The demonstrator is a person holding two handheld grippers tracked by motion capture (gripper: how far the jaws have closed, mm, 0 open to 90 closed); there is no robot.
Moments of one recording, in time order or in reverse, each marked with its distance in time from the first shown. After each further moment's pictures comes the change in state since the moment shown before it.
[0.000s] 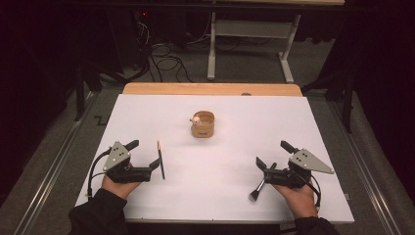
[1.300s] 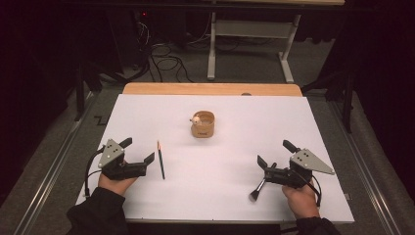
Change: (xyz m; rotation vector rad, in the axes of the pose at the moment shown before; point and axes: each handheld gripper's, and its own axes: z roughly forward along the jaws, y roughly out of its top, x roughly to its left) left arm 0.018 -0.004 -0.003 -0.007 0.090 -0.061; right arm 0.000 0.002 -0.001 -0.004 -0.040 0.000
